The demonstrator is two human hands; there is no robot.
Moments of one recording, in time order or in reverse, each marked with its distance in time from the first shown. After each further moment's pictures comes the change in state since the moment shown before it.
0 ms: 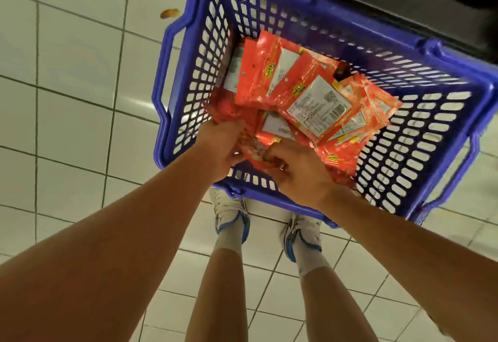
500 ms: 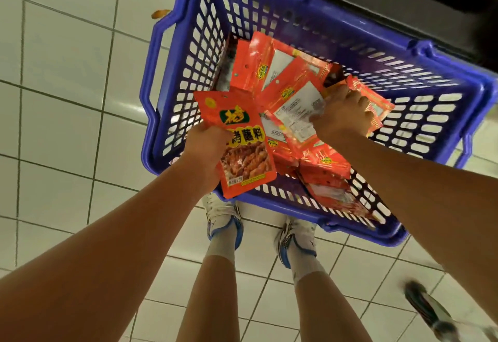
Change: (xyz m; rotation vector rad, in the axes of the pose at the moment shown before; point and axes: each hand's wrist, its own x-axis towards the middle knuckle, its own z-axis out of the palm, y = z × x) left_hand 0.012 -0.020 -0.005 -0.073 -0.002 0.088; right_hand 0.064 0.089 -0.047 -0.557 0.169 0.822
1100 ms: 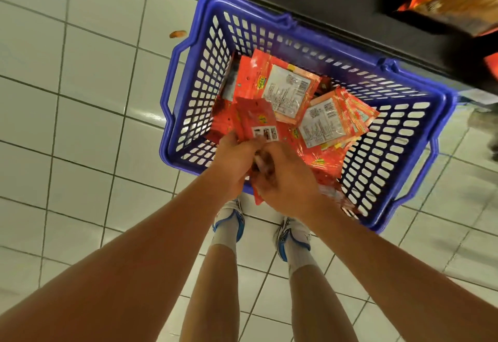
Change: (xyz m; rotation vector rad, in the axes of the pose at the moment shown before) left_hand -0.066 -0.006 0.030 0.043 -0.157 0.107; right_hand -0.166 -0.018 -0.051 0.585 -0.148 -0.686
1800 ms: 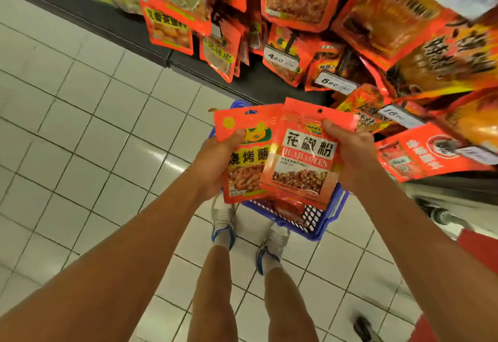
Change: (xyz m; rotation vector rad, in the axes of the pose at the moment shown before) left_hand -0.263 0.146 -0.001 -0.101 -0.096 0.244; right_hand -0.051 -0.158 -0.286 1.008 0.350 0.365
